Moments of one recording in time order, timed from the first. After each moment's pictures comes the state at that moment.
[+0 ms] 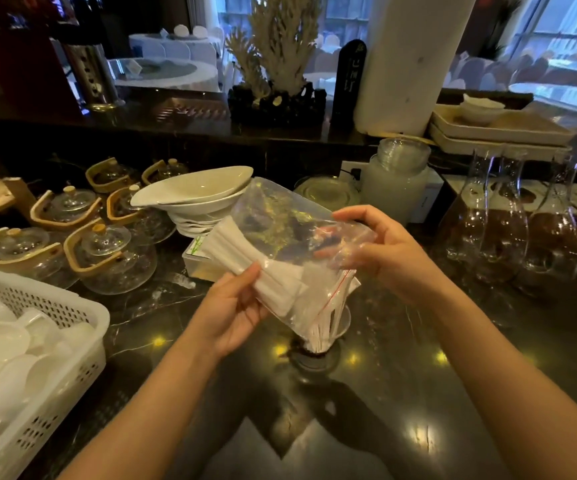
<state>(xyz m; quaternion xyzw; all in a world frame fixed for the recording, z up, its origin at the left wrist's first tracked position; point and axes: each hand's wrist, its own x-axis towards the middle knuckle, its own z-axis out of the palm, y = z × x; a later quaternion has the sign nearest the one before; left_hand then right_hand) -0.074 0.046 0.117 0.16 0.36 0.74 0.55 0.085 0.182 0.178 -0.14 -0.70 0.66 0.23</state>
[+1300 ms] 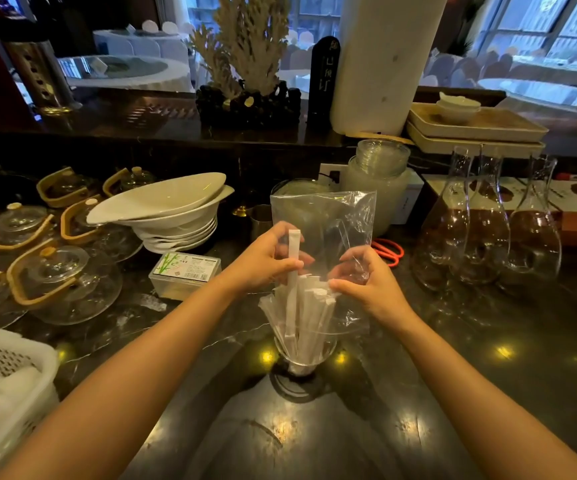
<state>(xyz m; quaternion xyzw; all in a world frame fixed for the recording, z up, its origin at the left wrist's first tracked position) -0.097 0.162 0.130 0.56 0.59 0.45 0.37 0.083 0.233 0.106 -0.29 -0.74 0.51 0.32</state>
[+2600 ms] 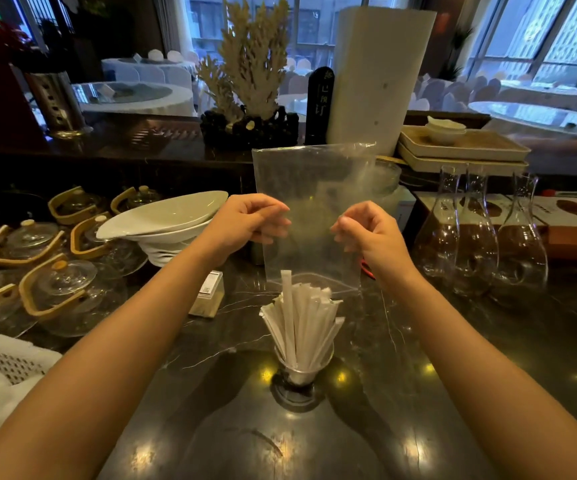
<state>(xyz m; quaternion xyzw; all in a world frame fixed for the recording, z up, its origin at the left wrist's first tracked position) -0.120 0.154 0.190 0.54 0.58 0.53 0.30 0.064 0.235 0.181 -0.26 -0.71 0.50 0.42</state>
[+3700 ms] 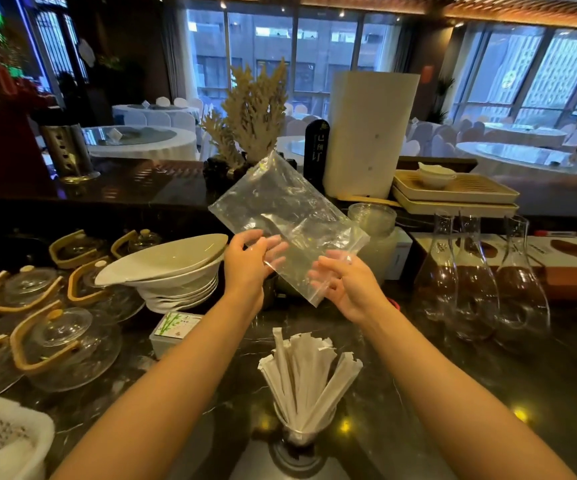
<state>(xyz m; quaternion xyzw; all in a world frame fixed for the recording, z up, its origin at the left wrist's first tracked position) -0.106 0.196 0.180 0.22 0.49 0.79 0.30 0.026 0.262 0.176 -0.29 -0.48 0.75 0.36</state>
